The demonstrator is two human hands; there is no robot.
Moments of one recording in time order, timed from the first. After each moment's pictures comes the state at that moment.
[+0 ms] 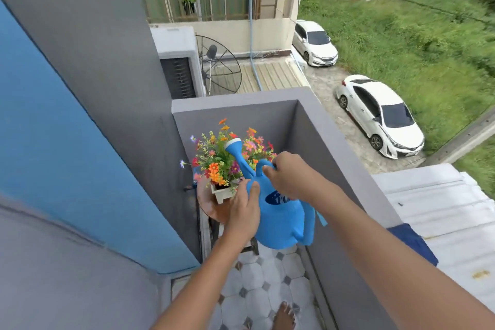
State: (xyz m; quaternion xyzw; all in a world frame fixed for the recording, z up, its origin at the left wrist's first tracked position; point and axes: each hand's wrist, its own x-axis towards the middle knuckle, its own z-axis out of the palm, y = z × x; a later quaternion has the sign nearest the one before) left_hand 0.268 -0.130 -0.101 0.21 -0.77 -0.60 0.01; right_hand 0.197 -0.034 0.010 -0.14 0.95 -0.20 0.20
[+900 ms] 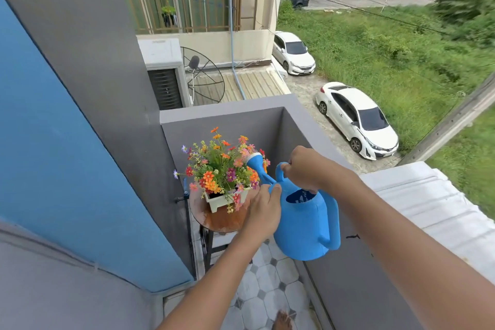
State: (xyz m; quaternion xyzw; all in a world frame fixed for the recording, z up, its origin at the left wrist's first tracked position) left_hand 0.263 -0.110 -0.074 0.14 -0.80 -0.58 -0.08; right_hand 0.198 -0.019 0.045 -0.06 0.97 -0.13 0.21
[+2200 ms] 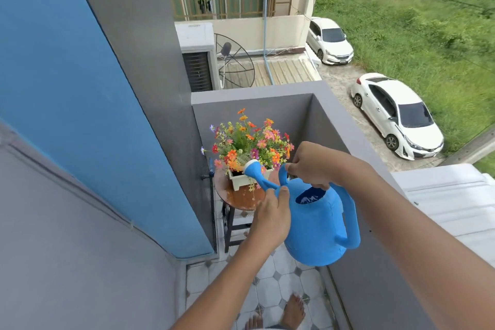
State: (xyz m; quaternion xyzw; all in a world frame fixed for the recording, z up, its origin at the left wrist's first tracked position) left_hand 0.331 -0.109 -0.069 0.20 -0.80 -0.57 -0.07; right_hand 0.228 -0.031 0.038 -0.15 0.94 -0.09 0.29
